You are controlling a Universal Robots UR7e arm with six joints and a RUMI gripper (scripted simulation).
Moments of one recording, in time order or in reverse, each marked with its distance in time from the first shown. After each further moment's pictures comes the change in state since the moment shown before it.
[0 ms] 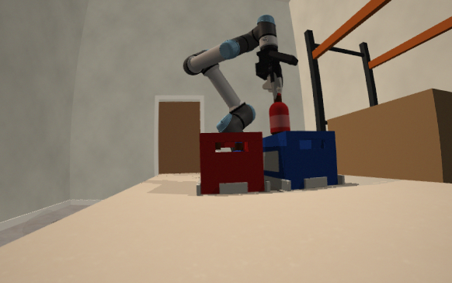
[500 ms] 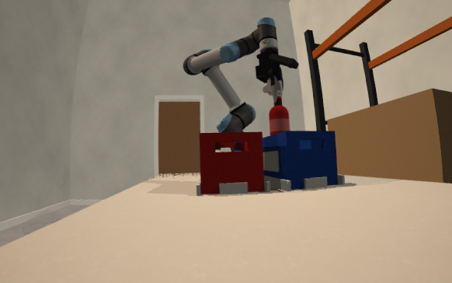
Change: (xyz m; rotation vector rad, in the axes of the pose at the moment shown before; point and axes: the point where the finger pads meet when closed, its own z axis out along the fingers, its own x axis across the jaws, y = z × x) arm 0.000 0.000 0.013 0.000 0.000 0.000
